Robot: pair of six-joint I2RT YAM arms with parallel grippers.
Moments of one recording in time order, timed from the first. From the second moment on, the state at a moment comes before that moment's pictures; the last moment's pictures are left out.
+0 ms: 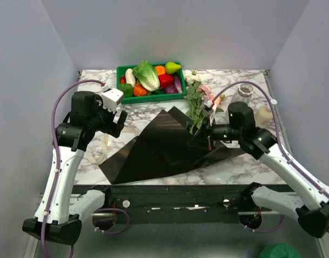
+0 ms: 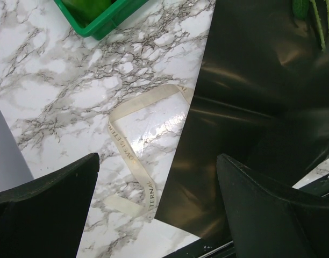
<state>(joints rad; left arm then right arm) -0.16 0.98 1.26 -0.94 0.22 0.31 0.55 1.06 0.99 -0.44 -0.73 0.20</state>
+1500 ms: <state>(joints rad) -0.16 1.05 1.28 -0.96 0.21 0.31 1.12 1.06 1.43 -0.76 0.19 0.46</state>
